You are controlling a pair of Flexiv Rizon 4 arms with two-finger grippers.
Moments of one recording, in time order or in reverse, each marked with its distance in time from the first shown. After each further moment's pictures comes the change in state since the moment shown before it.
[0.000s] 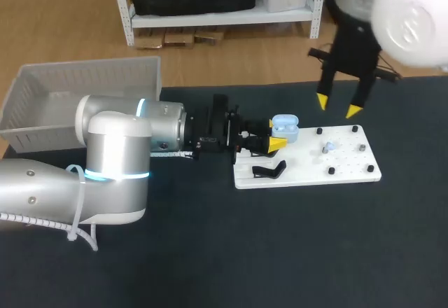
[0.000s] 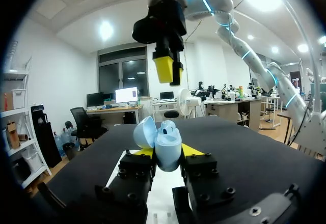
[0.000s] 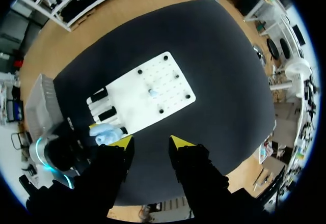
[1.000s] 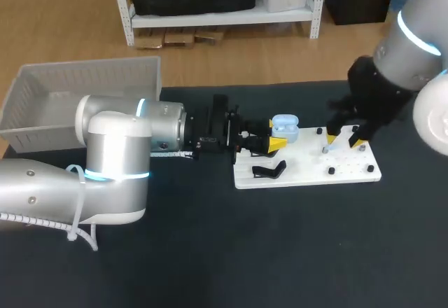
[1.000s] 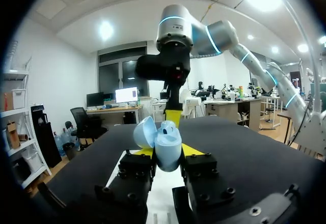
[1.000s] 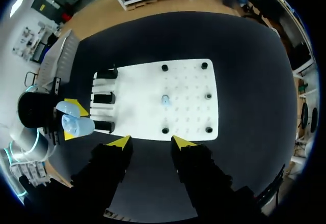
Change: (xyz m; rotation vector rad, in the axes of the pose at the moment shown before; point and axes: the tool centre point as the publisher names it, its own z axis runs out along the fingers) left arm 0.000 0.000 0.000 0.000 0.000 0.000; right arm -0.011 -0.018 0.088 -0.237 -0.048 -0.469
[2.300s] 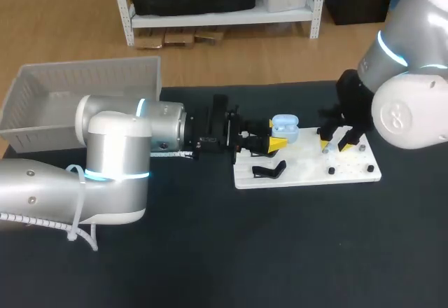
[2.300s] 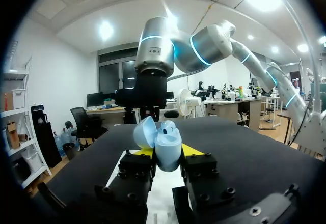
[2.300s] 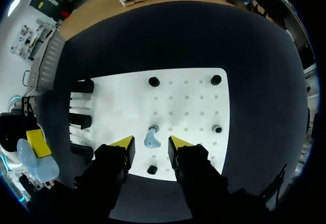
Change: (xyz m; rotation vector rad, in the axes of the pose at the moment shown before) left arm 0.000 0.000 0.000 0.000 0.000 0.000; right arm -0.037 -0.024 0.065 0.004 0.036 0.001
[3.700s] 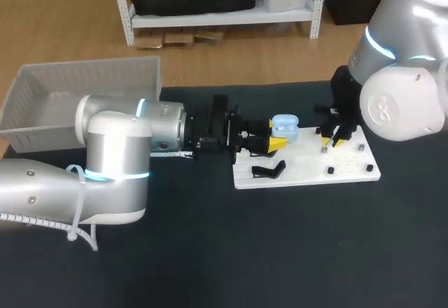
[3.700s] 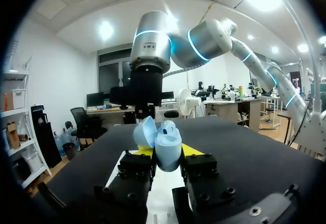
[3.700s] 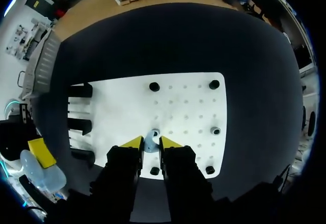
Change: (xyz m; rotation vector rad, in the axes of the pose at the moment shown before) left arm 0.000 0.000 0.000 0.000 0.000 0.000; right arm -0.008 0.006 -0.007 0.054 0.009 0.015
